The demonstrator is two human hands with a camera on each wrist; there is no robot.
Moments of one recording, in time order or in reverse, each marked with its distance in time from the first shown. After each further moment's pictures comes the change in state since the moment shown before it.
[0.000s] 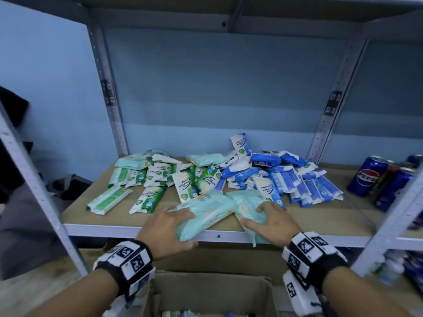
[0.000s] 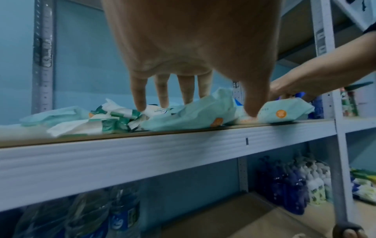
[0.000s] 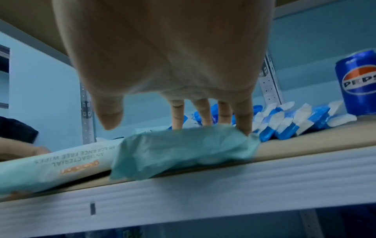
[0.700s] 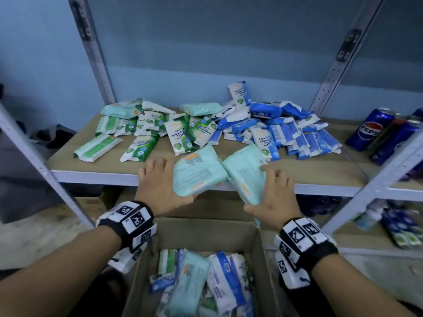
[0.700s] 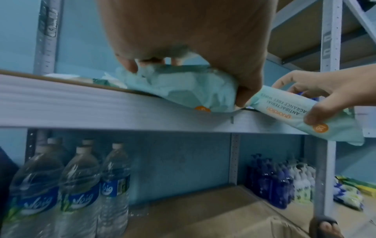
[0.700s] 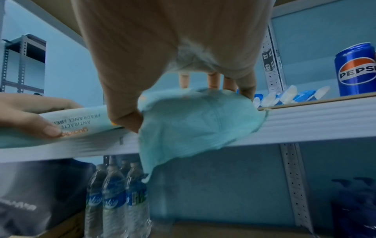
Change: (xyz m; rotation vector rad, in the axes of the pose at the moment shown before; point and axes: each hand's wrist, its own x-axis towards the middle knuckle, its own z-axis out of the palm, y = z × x) left_hand -0.010 0.019 0.036 0.080 0.178 -0.227; right_hand -0.048 0.022 0.047 -0.077 0.222 -0.069
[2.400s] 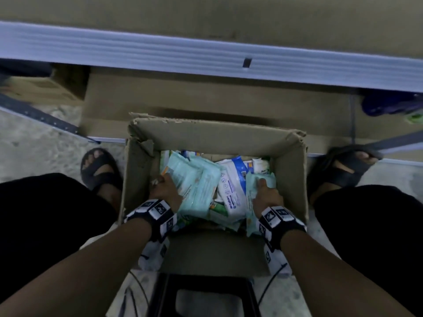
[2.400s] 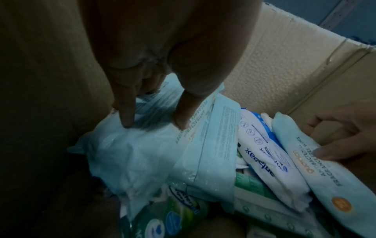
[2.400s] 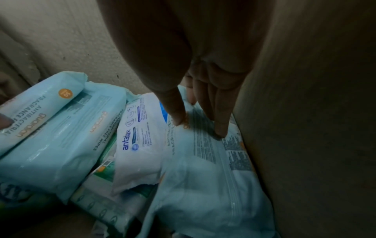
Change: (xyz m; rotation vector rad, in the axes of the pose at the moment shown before) left_hand -0.151 -0.045 0.289 0.000 -1.033 -0.563; right_hand -0.074 0.086 0.308 -0.175 -0.913 0.462
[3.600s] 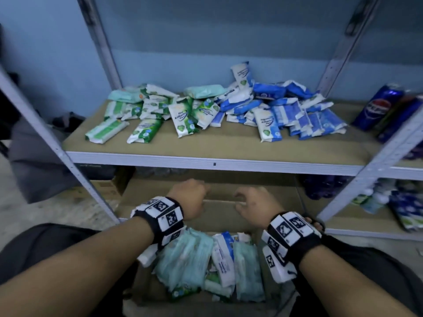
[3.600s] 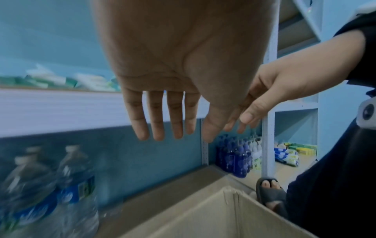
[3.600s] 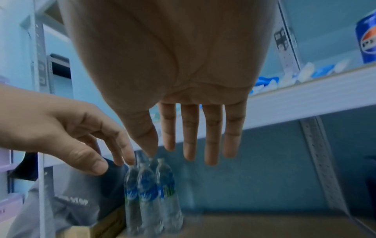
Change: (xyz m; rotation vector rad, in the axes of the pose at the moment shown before) left_hand -0.236 0.063 -0.207 0.369 0.553 0.724; right_hand -0.231 -0.002 -0.193 0.061 0.556 -0.605
